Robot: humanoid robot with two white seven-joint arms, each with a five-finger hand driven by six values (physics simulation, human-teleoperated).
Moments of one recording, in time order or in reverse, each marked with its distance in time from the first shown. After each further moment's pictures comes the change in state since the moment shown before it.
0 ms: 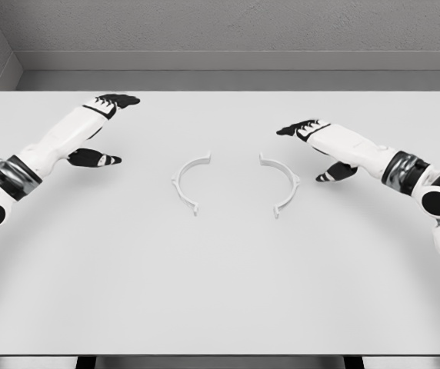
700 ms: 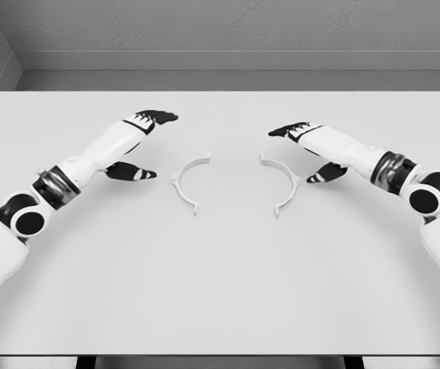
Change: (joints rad) left arm 0.000 -0.098 -0.063 0.020 -0.010 0.000 0.000; right arm -0.023 0.042 0.015 0.049 0.001 0.000 0.000
